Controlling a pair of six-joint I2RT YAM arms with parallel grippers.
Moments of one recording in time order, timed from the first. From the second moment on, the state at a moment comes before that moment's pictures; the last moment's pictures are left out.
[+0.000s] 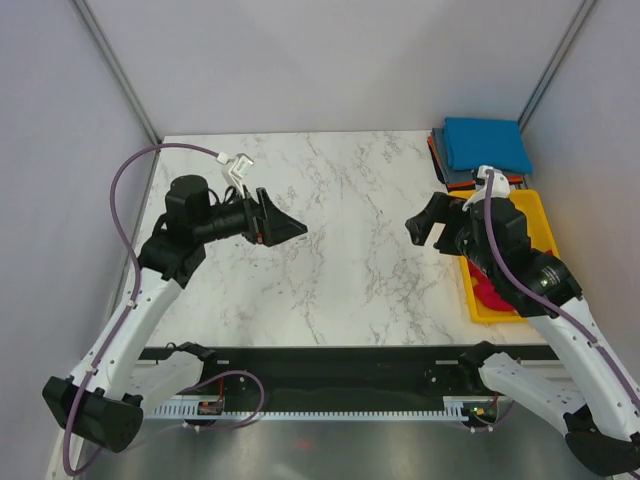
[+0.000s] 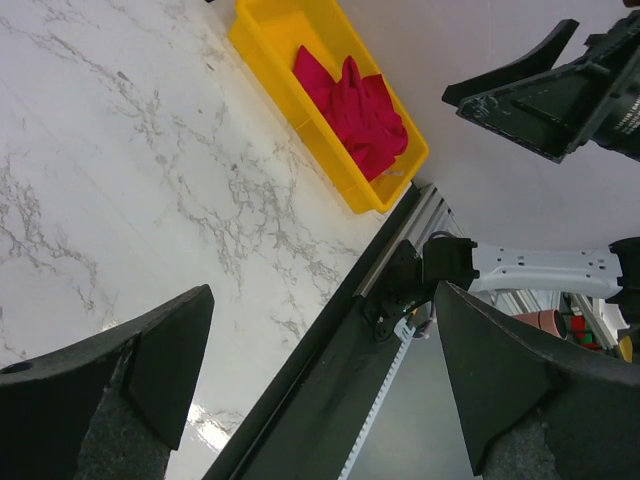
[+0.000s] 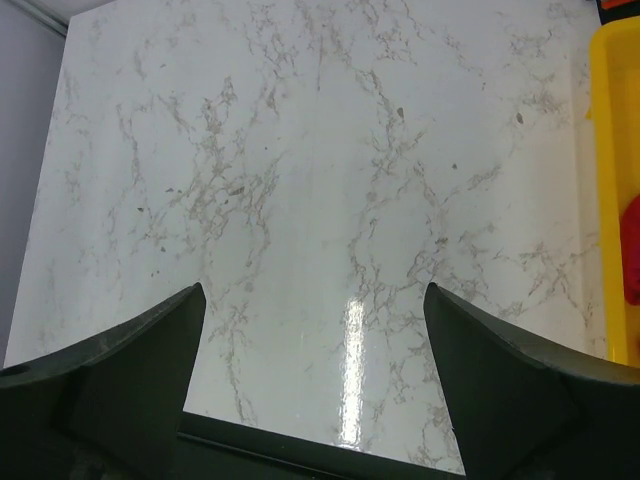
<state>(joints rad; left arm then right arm) -0.34 1.01 1.04 -0.33 0.72 -0.52 0.53 0.84 1.17 -0.77 0.20 0.59</state>
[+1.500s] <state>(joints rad) -0.33 1.07 0.89 -0.38 0.67 -0.40 -0.38 1.42 1.20 -0.66 0.28 0.56</state>
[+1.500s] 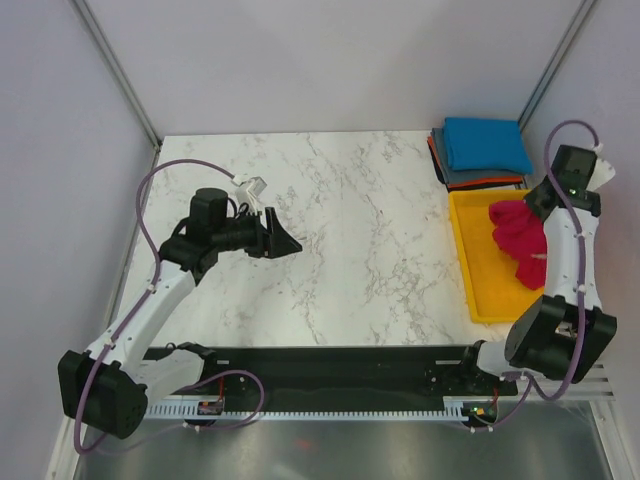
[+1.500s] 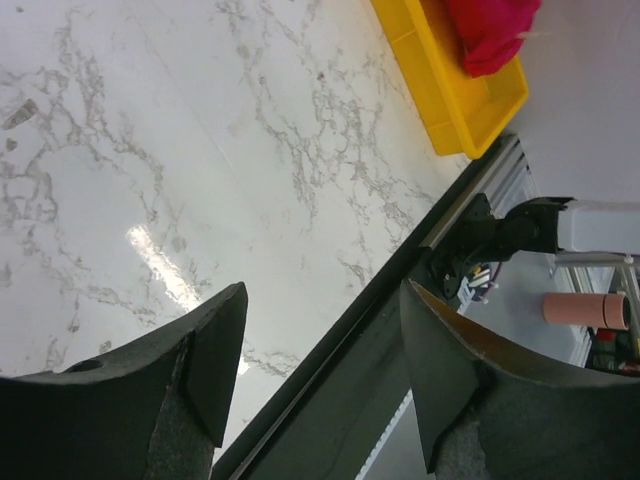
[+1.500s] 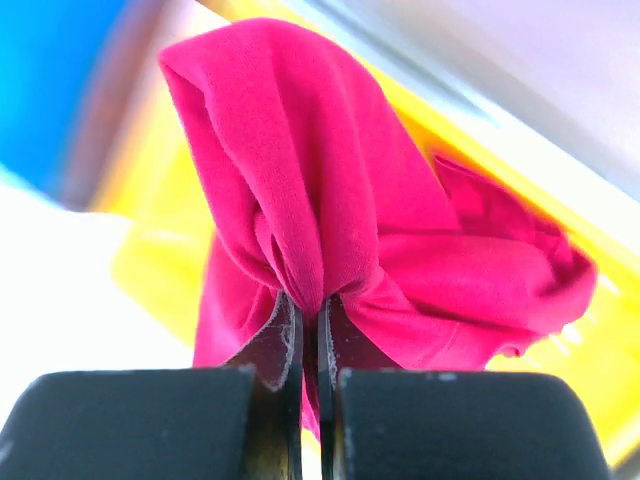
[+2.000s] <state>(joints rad) -0.31 0.99 0.93 -0.49 0.45 -0.41 -0.06 1.19 1.69 -0.40 -0.51 0.85</state>
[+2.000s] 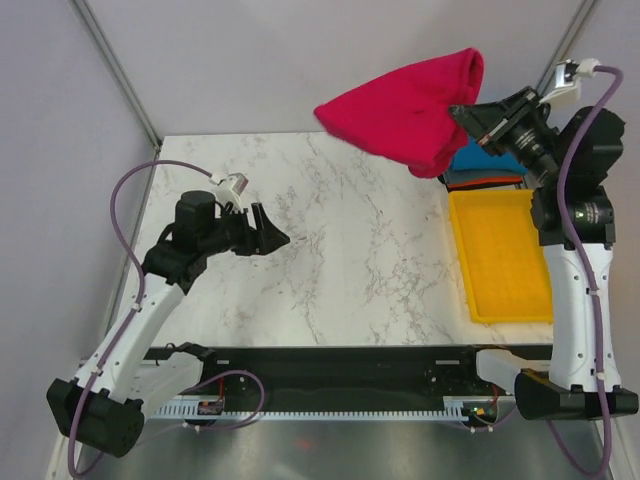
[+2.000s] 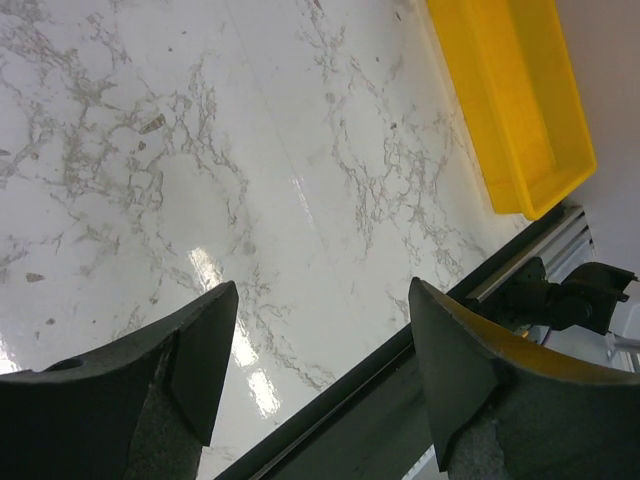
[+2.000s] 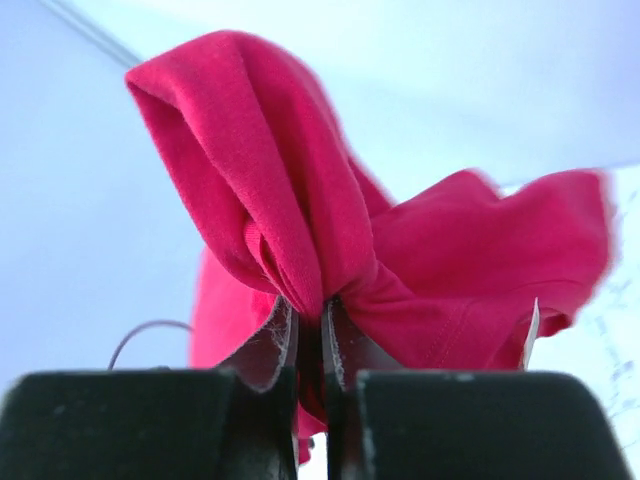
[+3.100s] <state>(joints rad) -0.53 1.57 0.89 -0.34 0.35 -0.58 0.22 1.73 1.07 -0.32 -0.25 0.45</state>
